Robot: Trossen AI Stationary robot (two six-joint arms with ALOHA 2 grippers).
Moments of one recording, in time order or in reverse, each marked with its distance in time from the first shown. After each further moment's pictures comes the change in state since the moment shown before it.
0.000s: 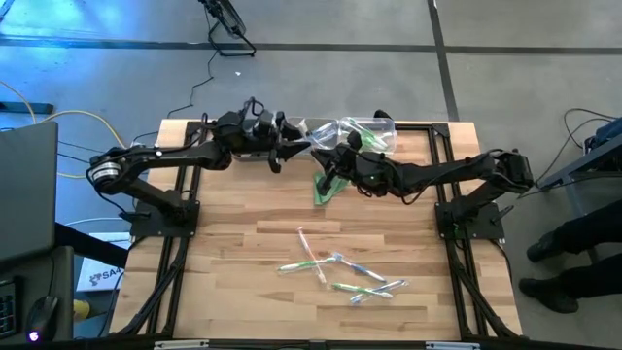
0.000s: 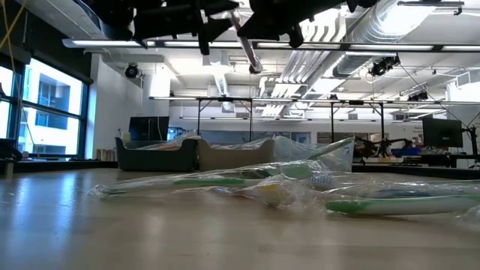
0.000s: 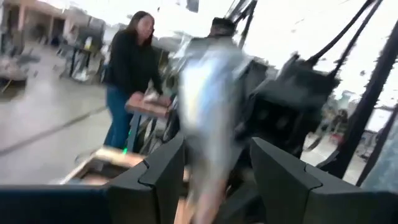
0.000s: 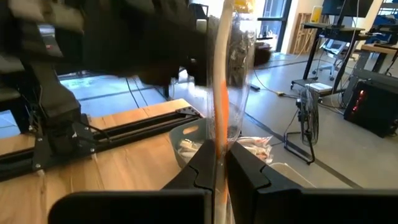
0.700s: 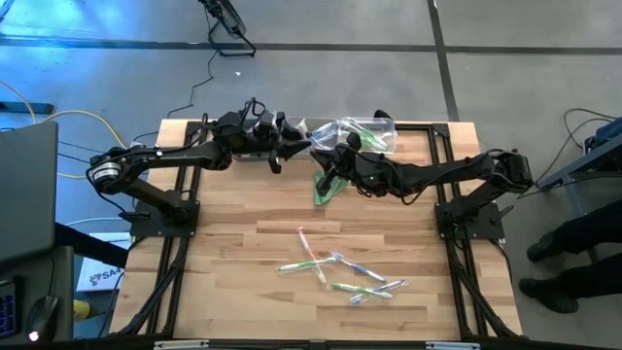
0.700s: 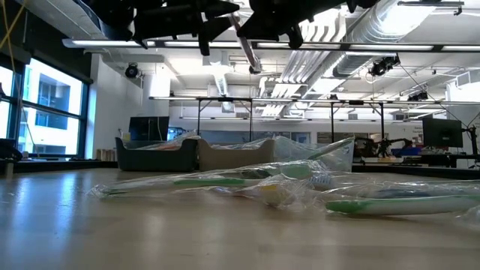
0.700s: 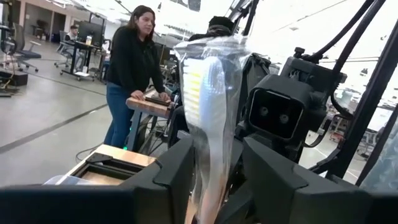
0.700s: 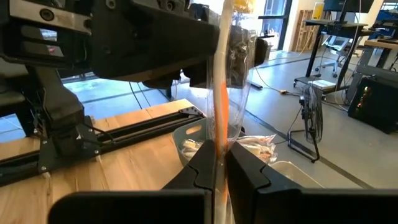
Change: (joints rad) left arm 0.000 0.003 -0.001 -0.009 -0.002 0.000; right arm 0.000 0.006 0.000 0.001 -0.007 0.026
